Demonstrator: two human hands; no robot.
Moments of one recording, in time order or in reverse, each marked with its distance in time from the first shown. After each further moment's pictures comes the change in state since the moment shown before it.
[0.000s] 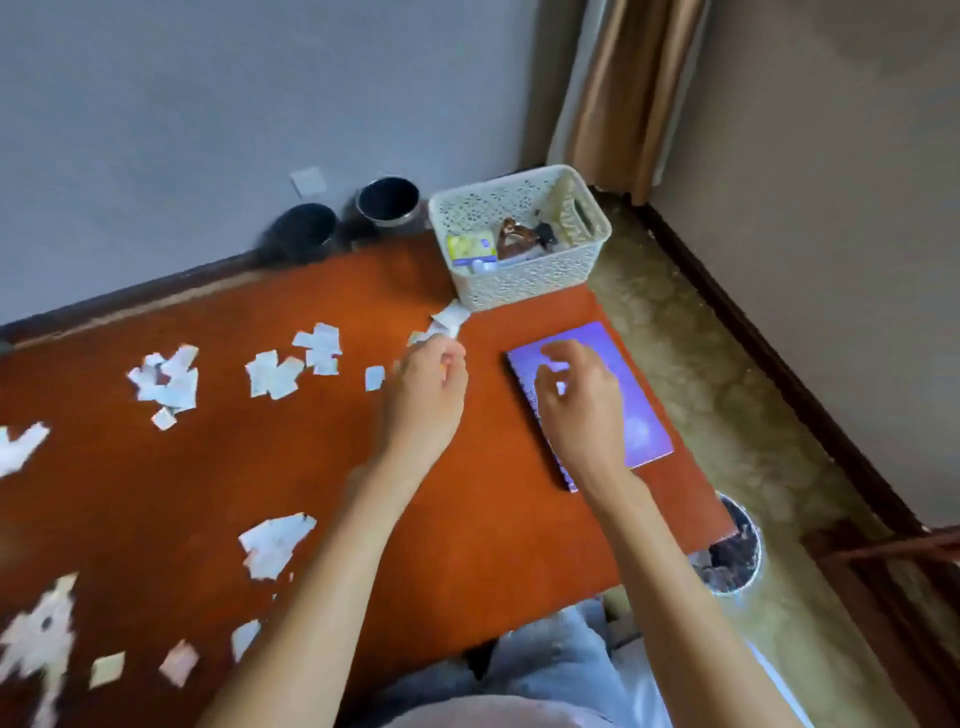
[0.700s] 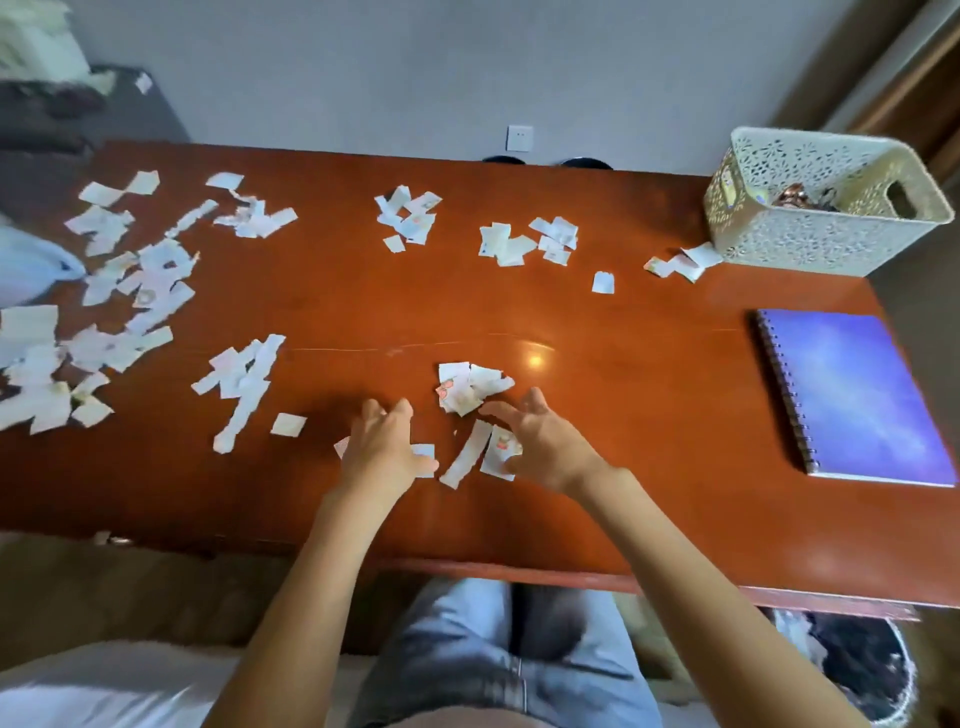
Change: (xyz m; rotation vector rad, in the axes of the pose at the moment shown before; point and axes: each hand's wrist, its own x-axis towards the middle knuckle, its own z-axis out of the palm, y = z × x) left_hand -0.162 -0.280 -0.030 0.262 -0.093 -0.615; right_hand -0.145 -0.011 0.225 -0.531 -0.977 -0.516
